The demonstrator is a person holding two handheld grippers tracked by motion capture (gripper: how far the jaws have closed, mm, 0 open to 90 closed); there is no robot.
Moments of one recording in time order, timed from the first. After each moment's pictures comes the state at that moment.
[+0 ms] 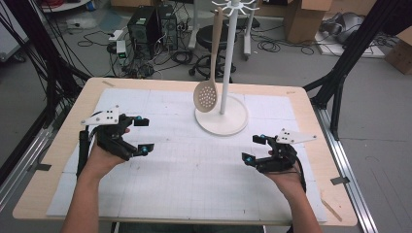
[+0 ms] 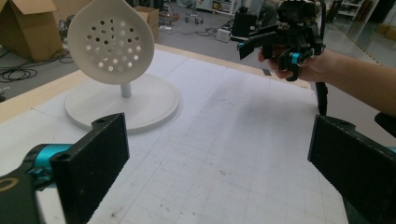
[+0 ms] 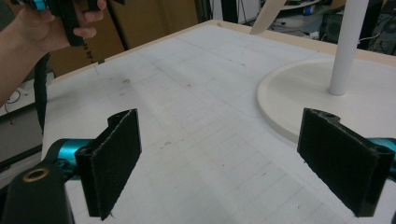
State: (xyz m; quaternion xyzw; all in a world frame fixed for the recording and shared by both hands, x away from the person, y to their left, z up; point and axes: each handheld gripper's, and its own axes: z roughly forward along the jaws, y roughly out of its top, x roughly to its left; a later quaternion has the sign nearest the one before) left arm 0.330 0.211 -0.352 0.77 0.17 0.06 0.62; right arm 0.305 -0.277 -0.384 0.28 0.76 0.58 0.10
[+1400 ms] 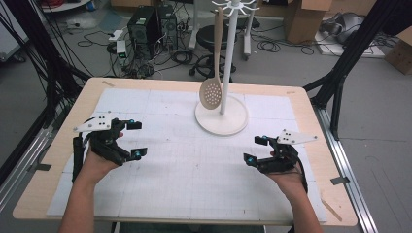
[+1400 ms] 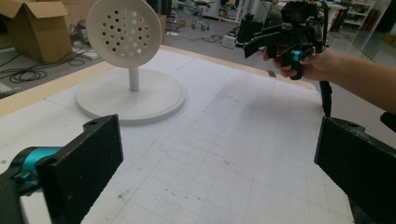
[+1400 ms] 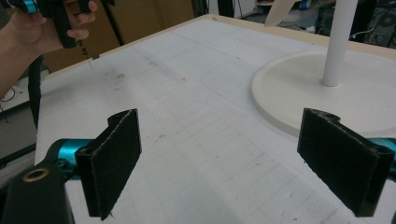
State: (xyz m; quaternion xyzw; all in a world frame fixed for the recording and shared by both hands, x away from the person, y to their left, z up) left arm 0.324 0.226 -0.362 0.76 0.18 0.06 0.62; right arm 0.305 -0.282 -0.388 0.29 0.76 0.57 0.10
